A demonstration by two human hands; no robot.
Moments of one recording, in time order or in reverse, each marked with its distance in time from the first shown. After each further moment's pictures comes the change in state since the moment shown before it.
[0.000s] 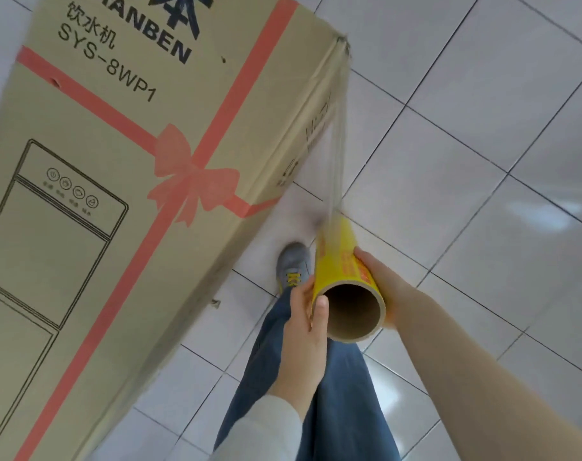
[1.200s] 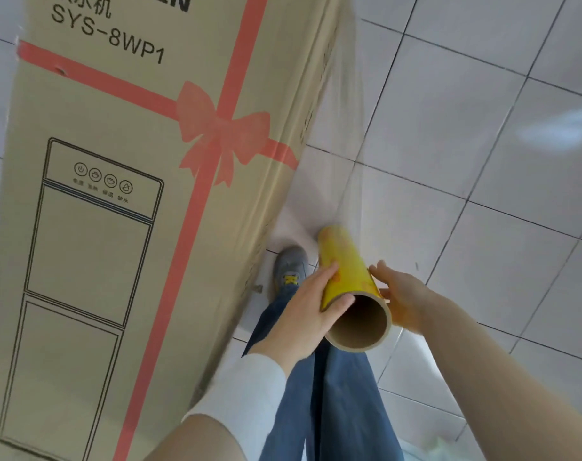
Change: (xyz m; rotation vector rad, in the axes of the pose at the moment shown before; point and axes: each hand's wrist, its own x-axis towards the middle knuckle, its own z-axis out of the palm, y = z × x) left_hand 0.003 -0.059 -0.118 0.602 -0.545 0.073; right_hand 0.017 0.127 0.064 0.100 0.152 -0.014
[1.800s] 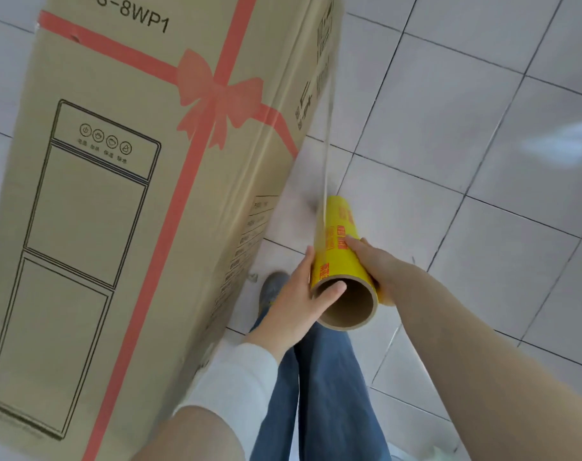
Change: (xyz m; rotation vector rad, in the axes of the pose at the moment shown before) left_hand -0.021 -0.009 0.036 -0.145 0.112 -0.057; right_hand -0.006 0.005 0.015 -0.206 -0.033 -0.127
